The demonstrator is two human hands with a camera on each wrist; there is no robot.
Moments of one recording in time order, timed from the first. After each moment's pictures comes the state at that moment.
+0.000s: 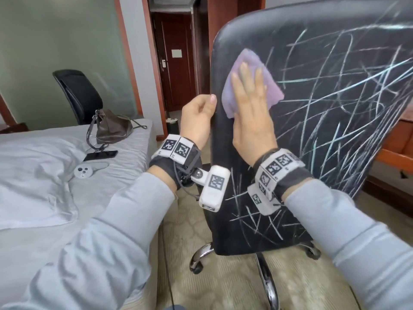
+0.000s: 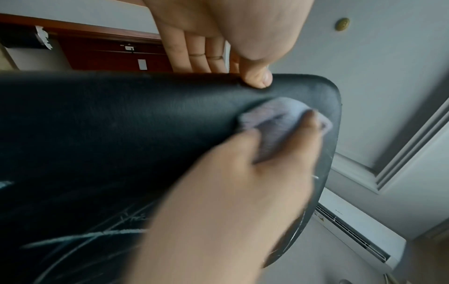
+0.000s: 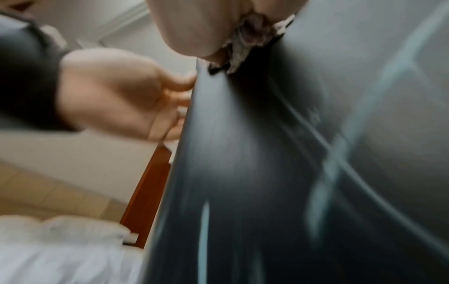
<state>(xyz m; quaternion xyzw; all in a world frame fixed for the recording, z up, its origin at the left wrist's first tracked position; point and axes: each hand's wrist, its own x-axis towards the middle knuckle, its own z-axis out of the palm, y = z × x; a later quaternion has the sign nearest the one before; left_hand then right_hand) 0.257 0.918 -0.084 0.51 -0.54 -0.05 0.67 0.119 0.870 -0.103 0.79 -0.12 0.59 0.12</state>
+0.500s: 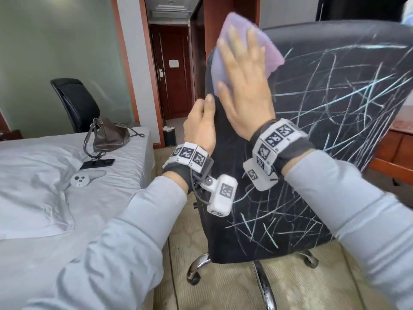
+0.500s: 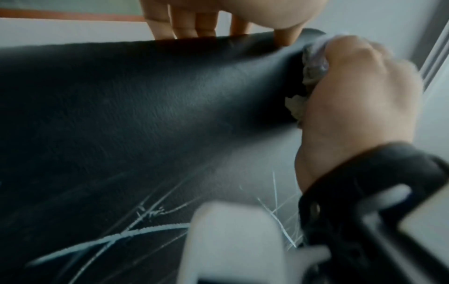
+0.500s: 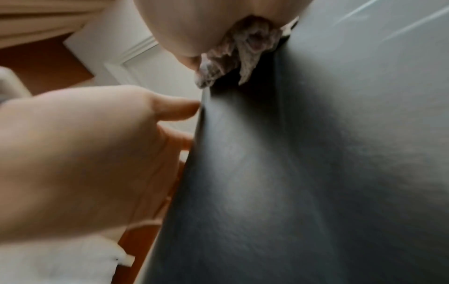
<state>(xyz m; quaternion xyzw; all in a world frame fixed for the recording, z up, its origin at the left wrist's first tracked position) 0.233 0.926 -0.074 0.56 -0.48 0.00 0.68 0.123 0.879 -0.024 0.78 -0.10 0.58 0.21</state>
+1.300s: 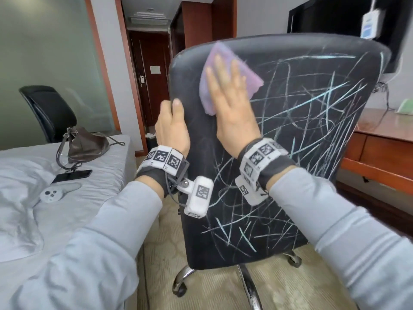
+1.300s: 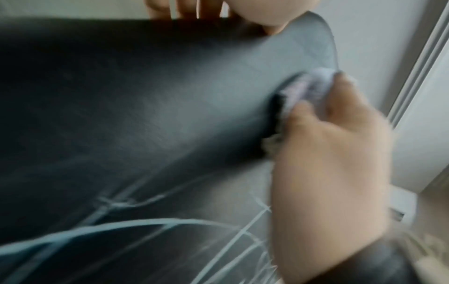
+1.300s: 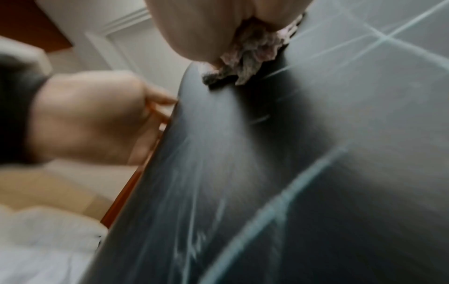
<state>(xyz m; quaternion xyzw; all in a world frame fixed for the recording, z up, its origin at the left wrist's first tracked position) 0.235 0.912 -0.062 0.56 -0.44 0.06 0.69 0.100 0.860 -0.051 0.79 -0.14 0.56 0.21</state>
